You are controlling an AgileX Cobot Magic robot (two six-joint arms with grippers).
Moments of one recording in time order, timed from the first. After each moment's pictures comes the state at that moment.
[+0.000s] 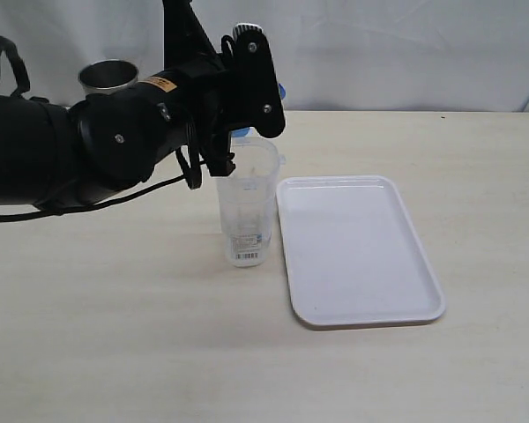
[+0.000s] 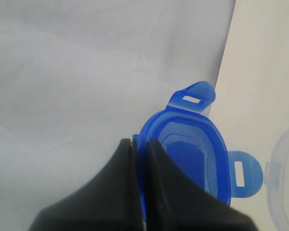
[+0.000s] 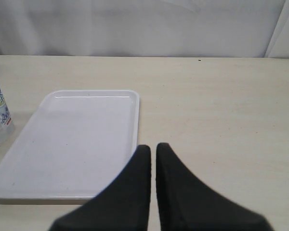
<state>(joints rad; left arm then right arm) -0.77 1.69 -1.02 -0.81 -0.49 1.89 0.06 0.00 0.00 -0.03 0.34 0.02</state>
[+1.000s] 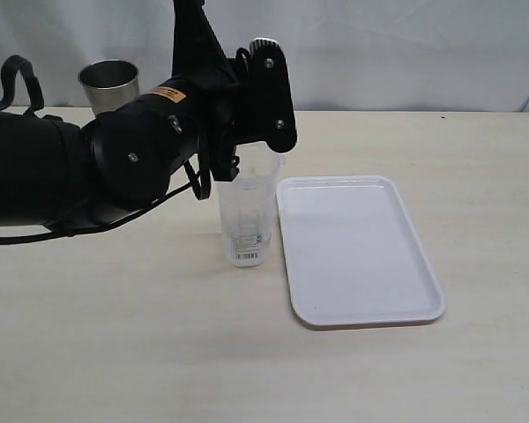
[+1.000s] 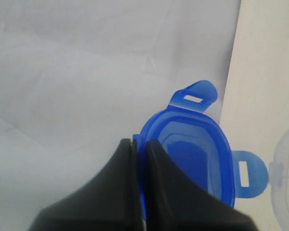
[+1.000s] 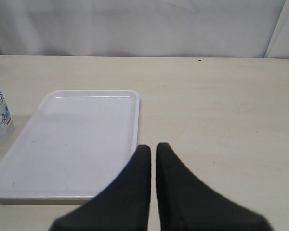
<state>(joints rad) -0.83 1.69 -1.00 -0.87 -0.59 1.99 0.06 0.00 0.00 -0.03 0.34 0.02</state>
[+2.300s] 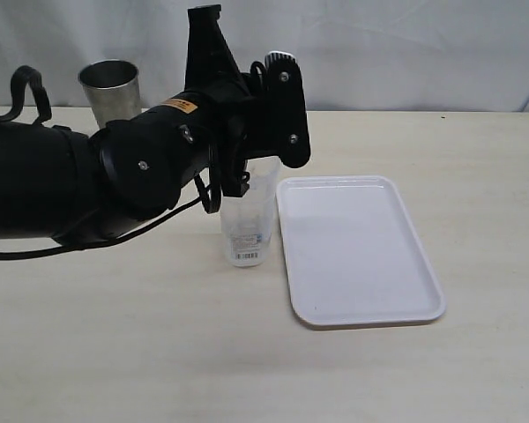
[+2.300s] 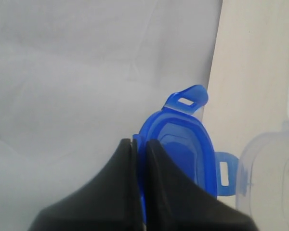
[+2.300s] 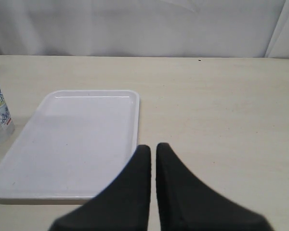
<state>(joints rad) -0.87 1.69 -1.00 -0.95 -0.56 2.05 0.06 0.00 0.00 -0.03 0.34 0.02</state>
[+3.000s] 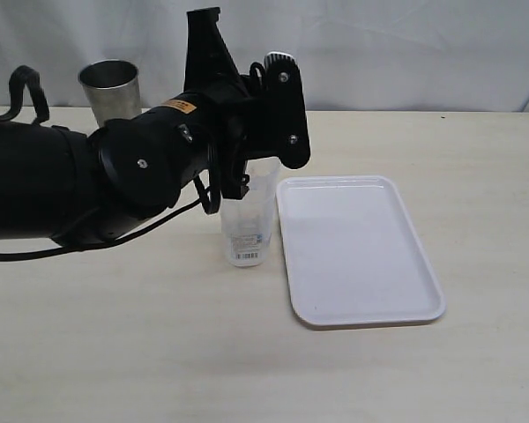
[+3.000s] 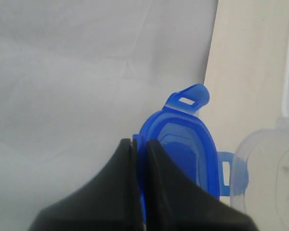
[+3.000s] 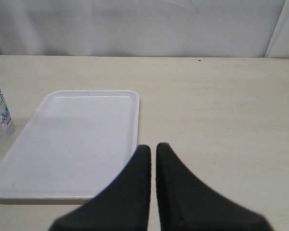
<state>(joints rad) -0.87 1.69 -1.00 -0.98 -0.55 2.06 0.06 0.00 0.00 -0.03 0.34 0.02</state>
